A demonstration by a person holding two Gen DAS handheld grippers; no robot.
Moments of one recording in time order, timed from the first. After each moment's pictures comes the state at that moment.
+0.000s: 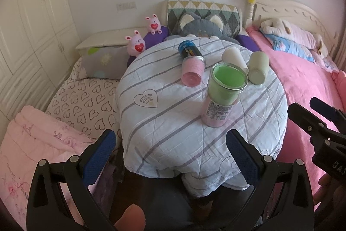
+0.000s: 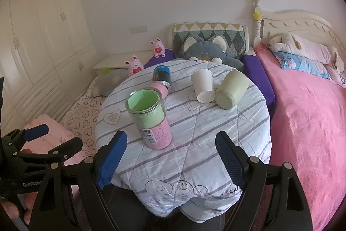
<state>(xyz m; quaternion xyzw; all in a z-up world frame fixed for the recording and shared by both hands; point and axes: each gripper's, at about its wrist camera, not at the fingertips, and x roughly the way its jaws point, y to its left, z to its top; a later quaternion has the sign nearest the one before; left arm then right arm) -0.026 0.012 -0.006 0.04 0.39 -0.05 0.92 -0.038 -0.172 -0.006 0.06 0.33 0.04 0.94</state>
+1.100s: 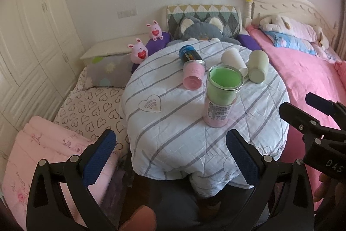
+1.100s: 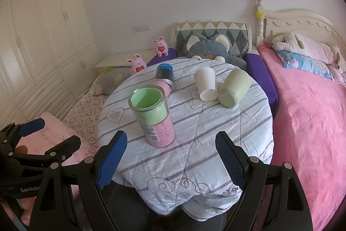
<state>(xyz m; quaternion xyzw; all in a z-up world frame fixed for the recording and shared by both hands) -0.034 -0.001 0.006 0.08 0.38 -0.04 0.92 -0.040 -0.170 -0.006 0.06 0.34 0.06 0.94</state>
